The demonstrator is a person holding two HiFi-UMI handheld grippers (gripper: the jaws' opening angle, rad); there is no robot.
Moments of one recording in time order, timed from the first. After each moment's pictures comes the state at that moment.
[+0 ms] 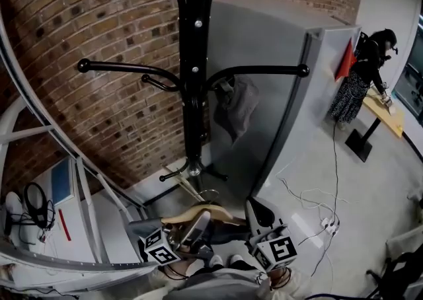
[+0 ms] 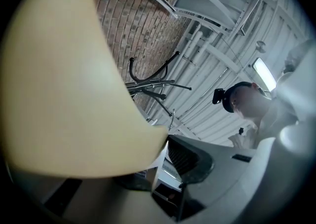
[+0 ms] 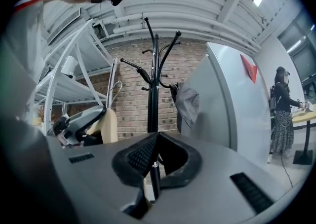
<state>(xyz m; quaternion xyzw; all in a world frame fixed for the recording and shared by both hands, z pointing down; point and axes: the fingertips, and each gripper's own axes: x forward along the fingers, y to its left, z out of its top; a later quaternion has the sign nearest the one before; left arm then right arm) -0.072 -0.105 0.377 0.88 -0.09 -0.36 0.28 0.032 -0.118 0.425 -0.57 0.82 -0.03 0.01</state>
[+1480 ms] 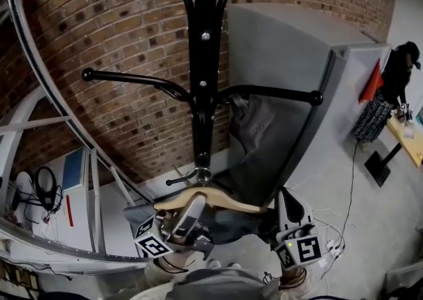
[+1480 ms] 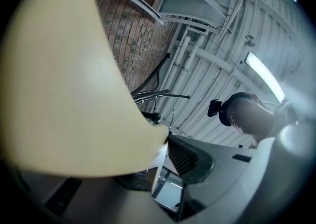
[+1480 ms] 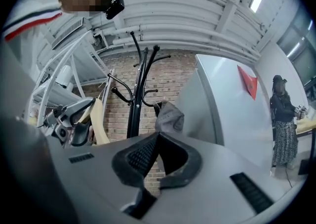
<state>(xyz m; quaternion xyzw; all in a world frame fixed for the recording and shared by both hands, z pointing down) -0.064 -0.150 0.292 0.87 -0.13 -0.42 0.21 0.113 -0.170 0.369 -0.56 0.82 0.03 0.07</state>
